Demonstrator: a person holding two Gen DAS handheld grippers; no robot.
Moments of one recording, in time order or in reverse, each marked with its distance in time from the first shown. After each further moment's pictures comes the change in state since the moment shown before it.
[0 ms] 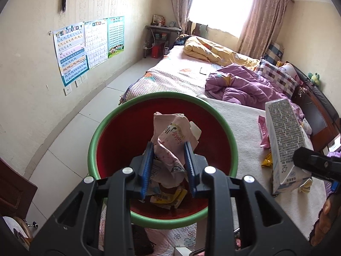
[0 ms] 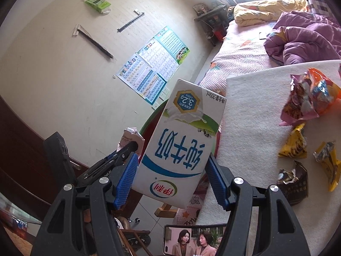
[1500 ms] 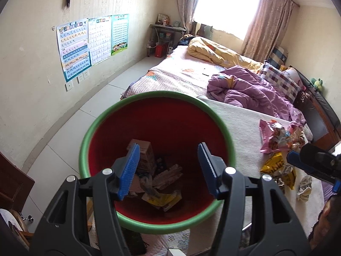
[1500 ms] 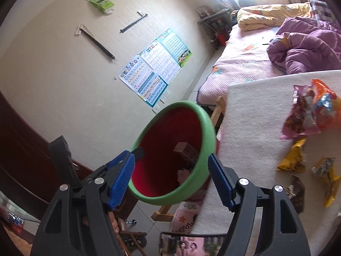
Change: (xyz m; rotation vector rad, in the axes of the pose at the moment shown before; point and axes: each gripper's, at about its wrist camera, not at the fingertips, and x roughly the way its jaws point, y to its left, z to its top) left arm 0.003 -0.020 0.001 -0.041 -0.003 0.007; right arm -0.016 -0.009 0.008 -0.022 -0.032 -0.021
